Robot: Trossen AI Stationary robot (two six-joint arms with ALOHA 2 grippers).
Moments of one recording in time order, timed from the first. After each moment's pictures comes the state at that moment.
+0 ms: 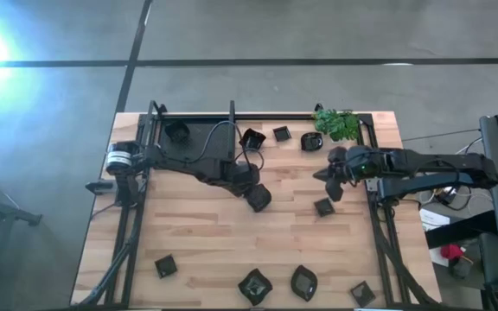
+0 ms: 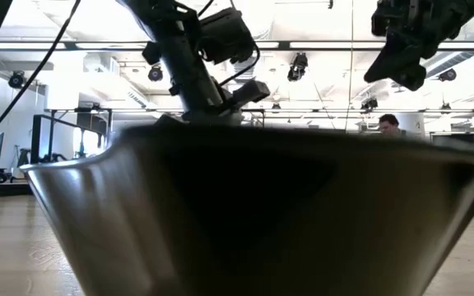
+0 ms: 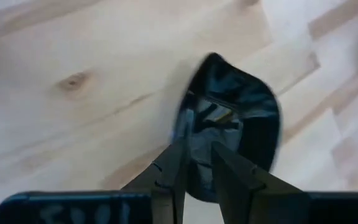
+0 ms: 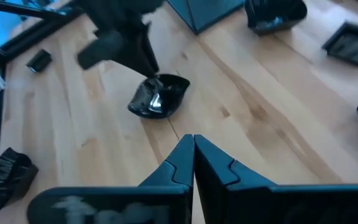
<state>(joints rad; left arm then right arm) 0.05 1.83 1.22 -0.41 -0.04 -1.08 -0.05 0.77 0.67 -0.54 0.07 0.51</state>
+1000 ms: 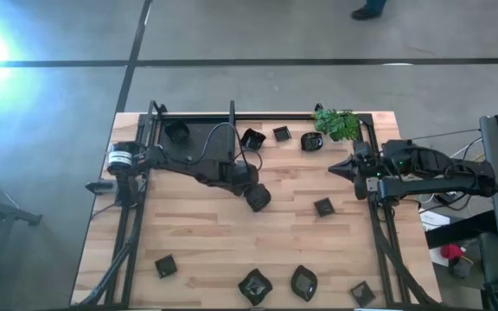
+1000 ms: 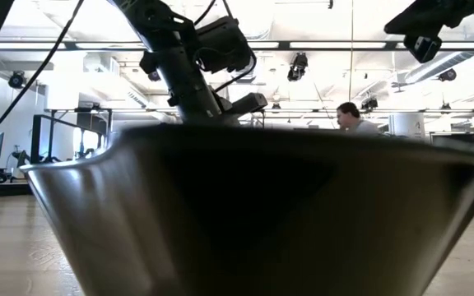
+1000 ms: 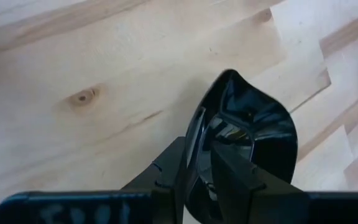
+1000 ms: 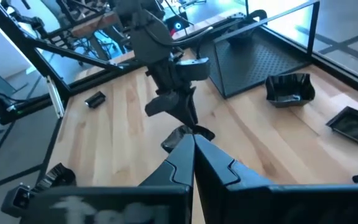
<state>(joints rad) 0.05 1.84 1.17 -0.33 -0.08 -1.09 -0.05 0.47 0.67 -0.55 0.02 0.39</state>
